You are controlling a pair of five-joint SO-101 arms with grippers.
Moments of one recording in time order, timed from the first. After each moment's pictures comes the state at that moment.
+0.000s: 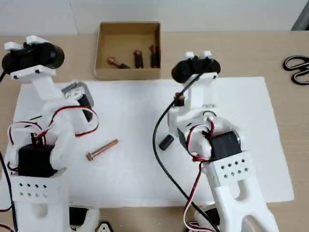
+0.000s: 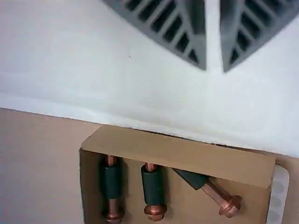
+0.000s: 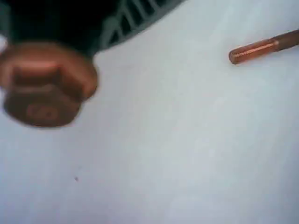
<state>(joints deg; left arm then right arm) 0.0 -45.6 20.4 70.5 22.4 -21.4 -41.3 31.2 63.4 -13.0</state>
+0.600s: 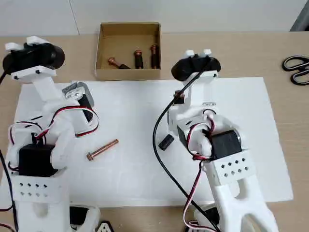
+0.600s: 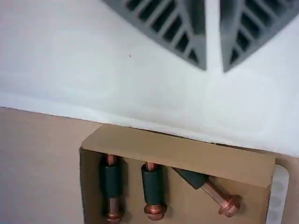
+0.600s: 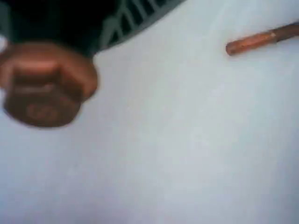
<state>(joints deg) 0.0 -45.6 20.4 70.5 22.4 -21.4 -40.4 27.6 62.8 -13.1</state>
